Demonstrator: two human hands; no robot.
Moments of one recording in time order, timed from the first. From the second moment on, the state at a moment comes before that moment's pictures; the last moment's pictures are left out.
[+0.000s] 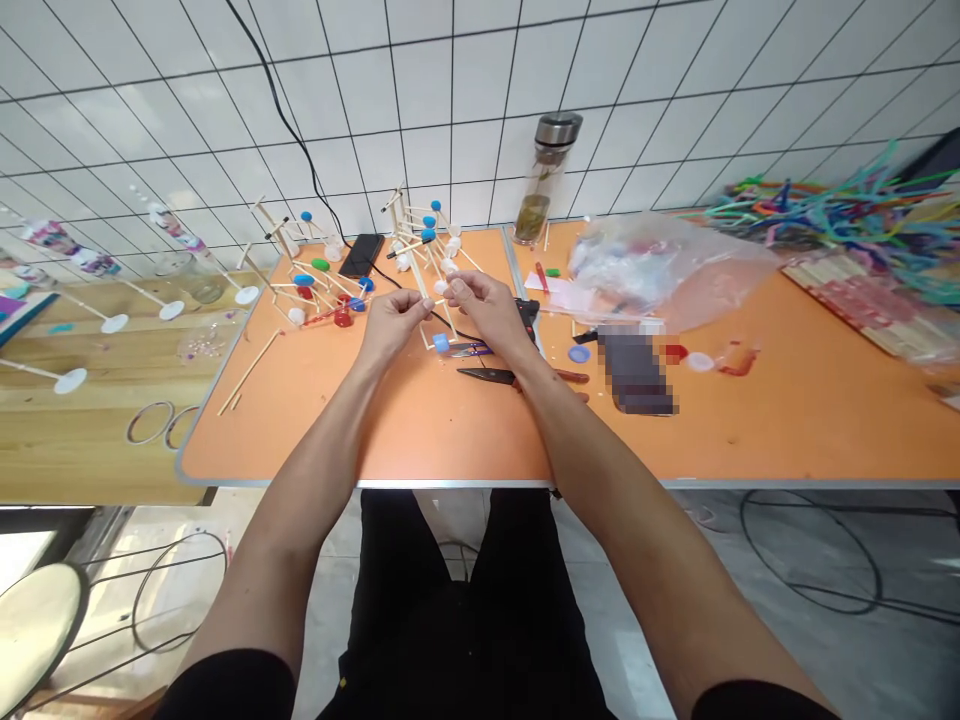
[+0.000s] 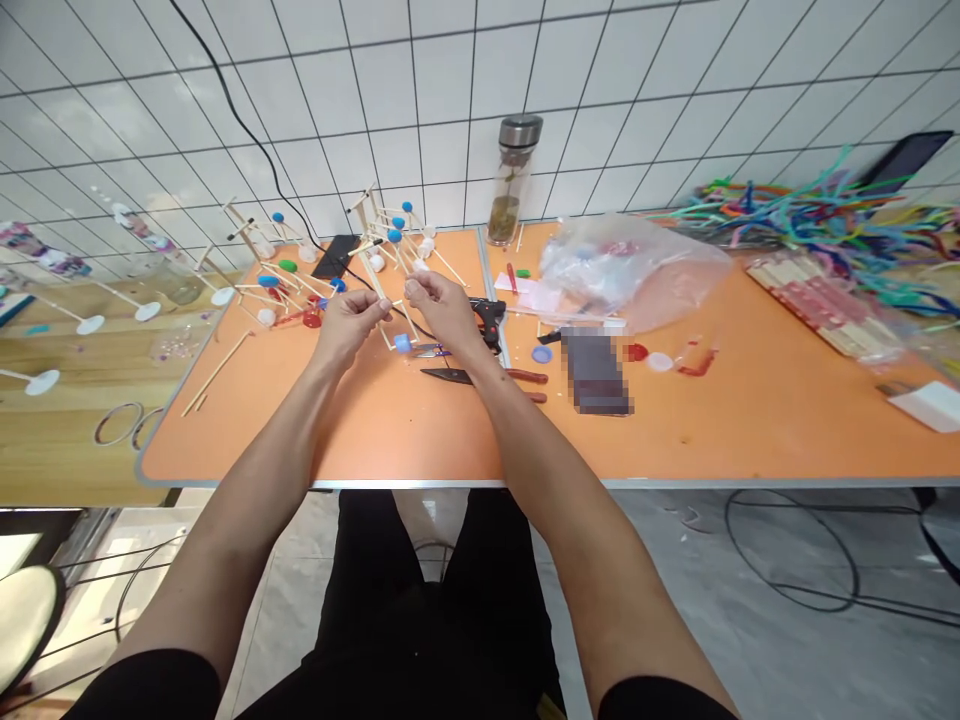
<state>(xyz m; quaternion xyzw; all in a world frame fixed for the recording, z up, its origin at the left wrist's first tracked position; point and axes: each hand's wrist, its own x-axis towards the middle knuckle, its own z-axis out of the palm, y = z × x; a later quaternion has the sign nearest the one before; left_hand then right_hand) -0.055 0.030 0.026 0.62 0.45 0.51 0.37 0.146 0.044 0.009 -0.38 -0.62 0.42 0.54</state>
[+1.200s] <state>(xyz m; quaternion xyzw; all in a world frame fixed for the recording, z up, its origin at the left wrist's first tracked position) -0.054 0.033 0.024 0.60 0.45 0.54 0.38 0.135 0.057 -0.010 -0.34 -0.62 0.43 0.56</state>
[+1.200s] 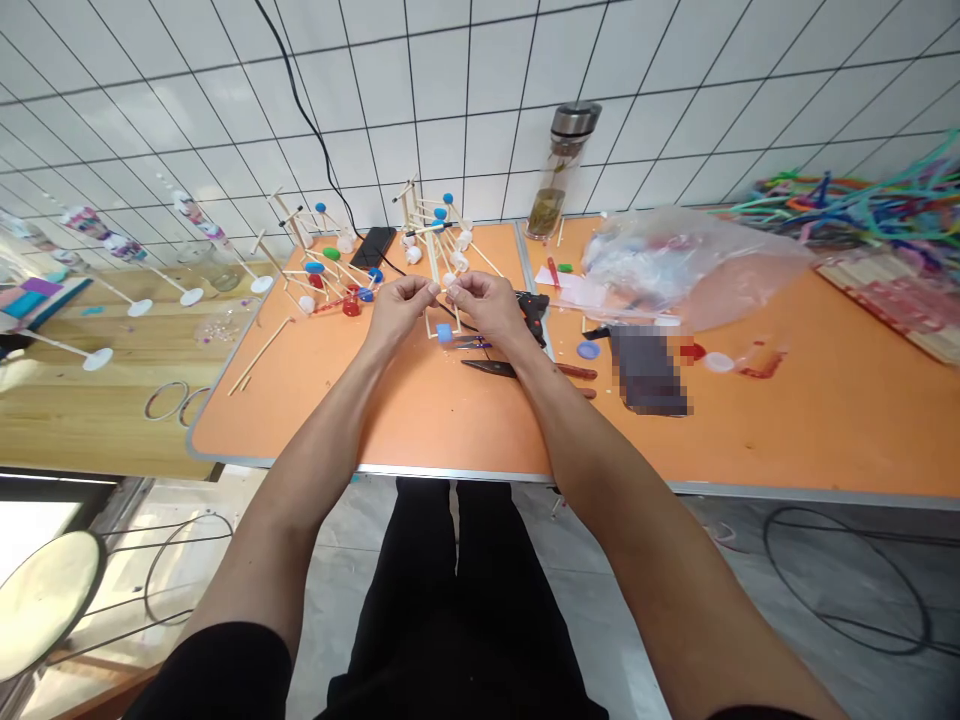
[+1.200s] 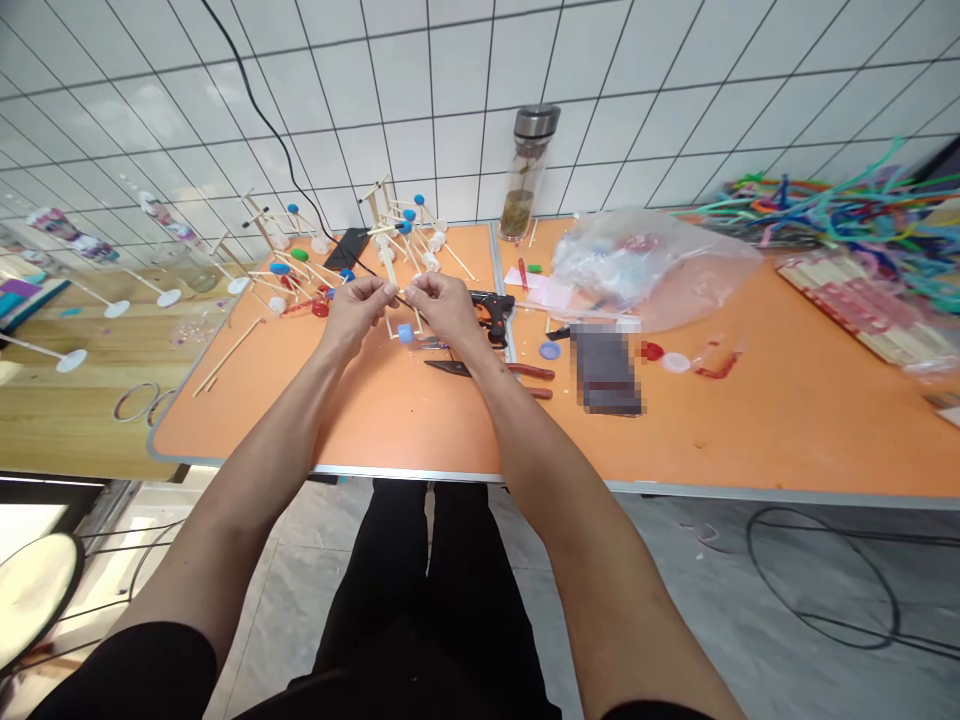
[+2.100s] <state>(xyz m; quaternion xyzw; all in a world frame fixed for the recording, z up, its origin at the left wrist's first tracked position) -0.055 0.040 0.012 0.57 0.45 0.56 0.39 0.143 0.050 -0.003 -0.36 -0.58 0.44 0.58</state>
